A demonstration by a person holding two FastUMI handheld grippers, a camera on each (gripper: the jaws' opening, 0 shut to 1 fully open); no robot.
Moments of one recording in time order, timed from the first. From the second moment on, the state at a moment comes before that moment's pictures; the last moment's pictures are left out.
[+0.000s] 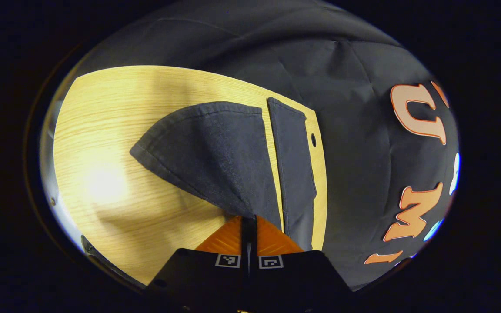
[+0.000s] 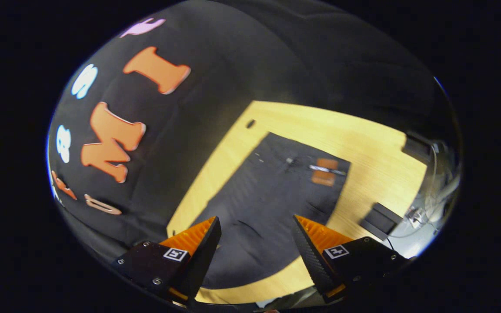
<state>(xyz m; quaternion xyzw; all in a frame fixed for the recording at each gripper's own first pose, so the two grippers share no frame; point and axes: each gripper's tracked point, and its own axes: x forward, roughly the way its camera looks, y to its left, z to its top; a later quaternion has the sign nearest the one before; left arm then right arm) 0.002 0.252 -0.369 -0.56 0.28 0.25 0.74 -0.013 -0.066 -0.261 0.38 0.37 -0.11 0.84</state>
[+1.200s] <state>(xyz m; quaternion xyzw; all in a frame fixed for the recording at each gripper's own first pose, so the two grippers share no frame) -0.006 0.247 -0.370 -0.56 0.31 0.24 0.73 0.024 -0.124 -0.391 0.37 0.42 -0.20 0.80</state>
